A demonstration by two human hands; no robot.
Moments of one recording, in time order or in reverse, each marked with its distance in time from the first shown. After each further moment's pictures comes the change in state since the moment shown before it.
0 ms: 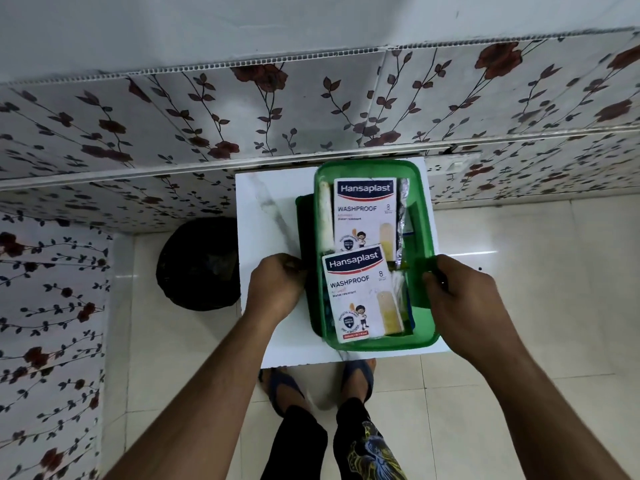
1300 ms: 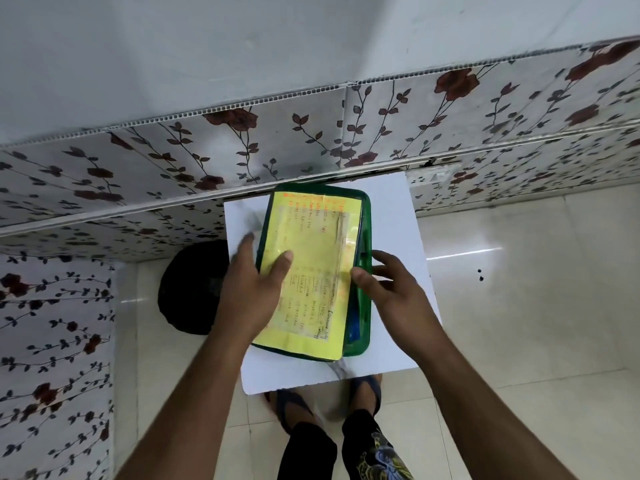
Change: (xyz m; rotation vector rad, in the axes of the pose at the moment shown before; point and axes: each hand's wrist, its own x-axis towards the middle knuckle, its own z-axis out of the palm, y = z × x) left_hand -0.024 0.046 -0.033 0.038 0.115 0.163; right_hand 0.021 -0.014 0.041 0.638 -0.162 0.161
